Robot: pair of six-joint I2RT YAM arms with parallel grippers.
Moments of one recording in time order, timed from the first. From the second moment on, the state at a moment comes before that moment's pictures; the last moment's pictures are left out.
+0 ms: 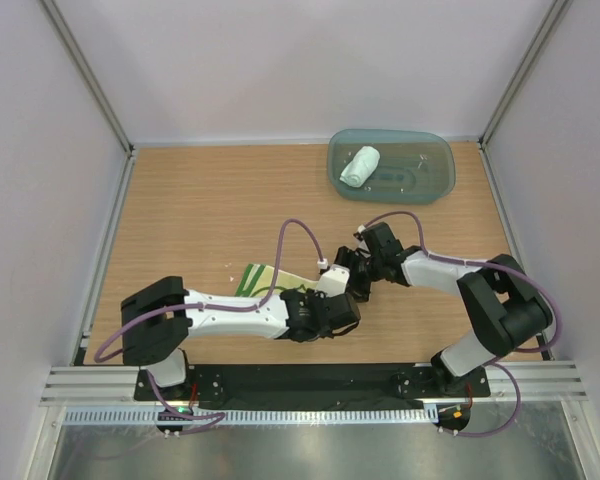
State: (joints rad) left arm -1.32 1.68 1.08 -0.50 -0.48 -0.83; right arm 0.50 1.52 0.68 -0.15 -0.55 0.87
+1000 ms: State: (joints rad) left arm -1.26 1.53 0.94 -0.44 -0.41 -0.92; right arm 0.52 1.64 0.93 -0.35 -0.35 0.78
